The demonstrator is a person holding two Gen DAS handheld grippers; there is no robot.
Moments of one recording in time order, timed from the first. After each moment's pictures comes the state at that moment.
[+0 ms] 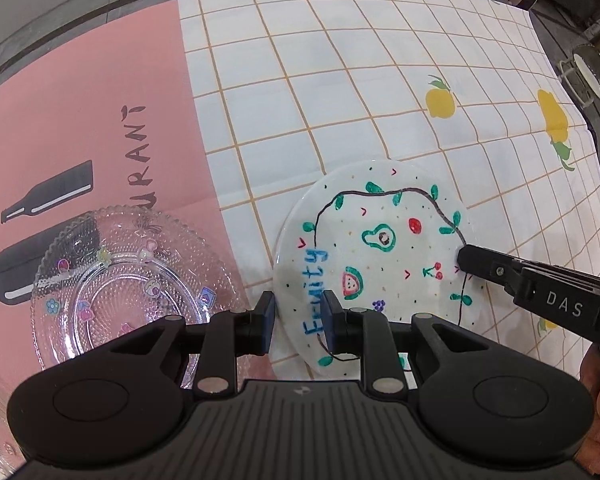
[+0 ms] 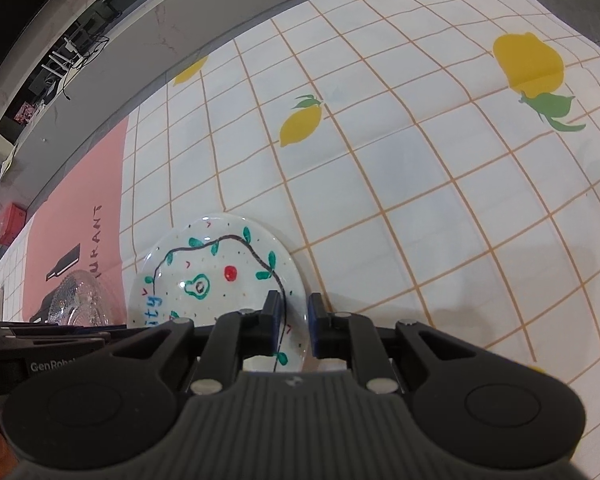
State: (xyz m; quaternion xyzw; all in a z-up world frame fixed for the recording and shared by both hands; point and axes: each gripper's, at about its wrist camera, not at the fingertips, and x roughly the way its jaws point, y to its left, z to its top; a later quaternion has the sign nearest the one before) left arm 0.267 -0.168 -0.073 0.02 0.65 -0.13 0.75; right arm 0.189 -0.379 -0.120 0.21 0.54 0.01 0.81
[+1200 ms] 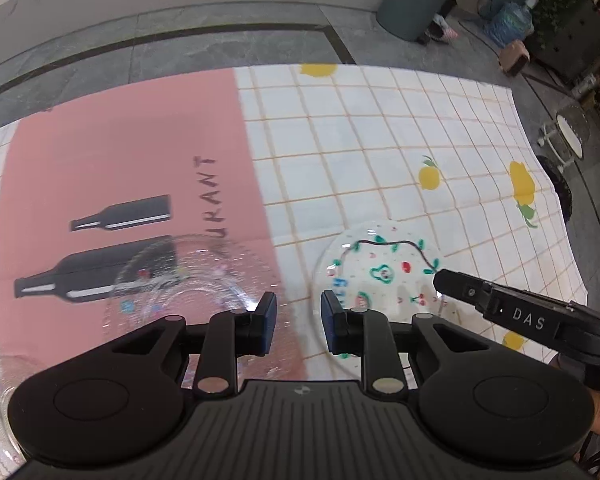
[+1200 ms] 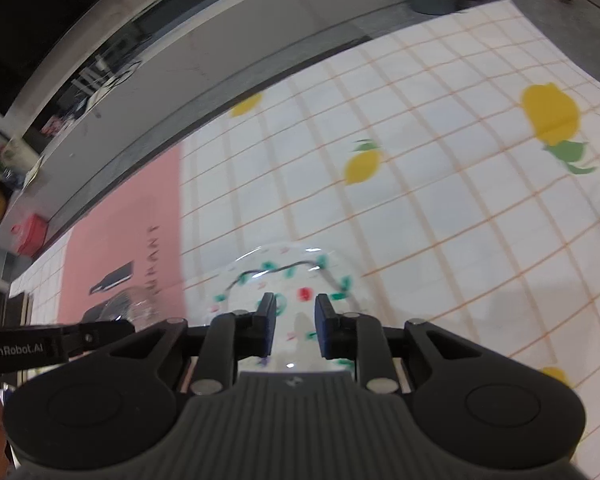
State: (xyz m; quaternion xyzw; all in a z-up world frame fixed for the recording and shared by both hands) left arm 0.244 -0.098 0.000 -0.04 0.58 -0.13 0.80; right arm 0.183 -0.338 -0.079 0.21 0.49 0.04 0.84
